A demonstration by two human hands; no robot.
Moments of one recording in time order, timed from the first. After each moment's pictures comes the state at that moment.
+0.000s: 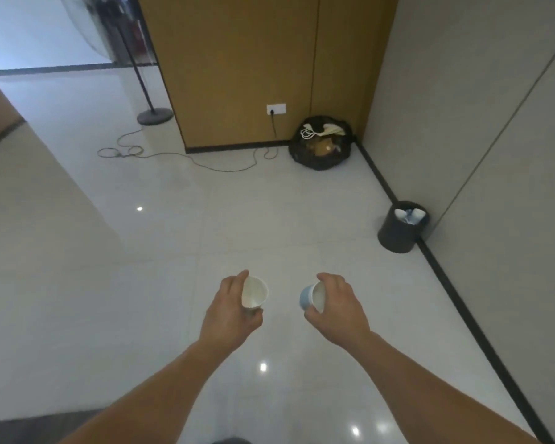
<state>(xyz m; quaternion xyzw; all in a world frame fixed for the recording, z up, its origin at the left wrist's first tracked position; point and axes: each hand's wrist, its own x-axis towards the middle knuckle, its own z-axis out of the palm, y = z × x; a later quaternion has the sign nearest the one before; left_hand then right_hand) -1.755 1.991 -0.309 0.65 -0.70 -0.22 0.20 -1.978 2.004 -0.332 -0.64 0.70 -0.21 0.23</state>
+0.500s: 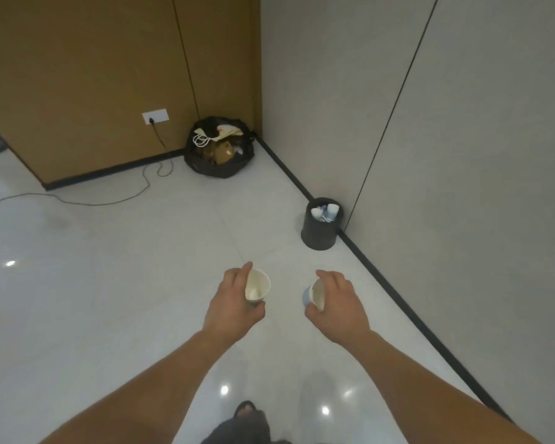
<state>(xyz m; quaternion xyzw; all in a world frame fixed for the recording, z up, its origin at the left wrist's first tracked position) -1.966 1.757 -0.340 0.48 -0.82 -0.28 0.15 -2.160 1.868 -0.340 -0.50 0.83 -0.19 0.17</state>
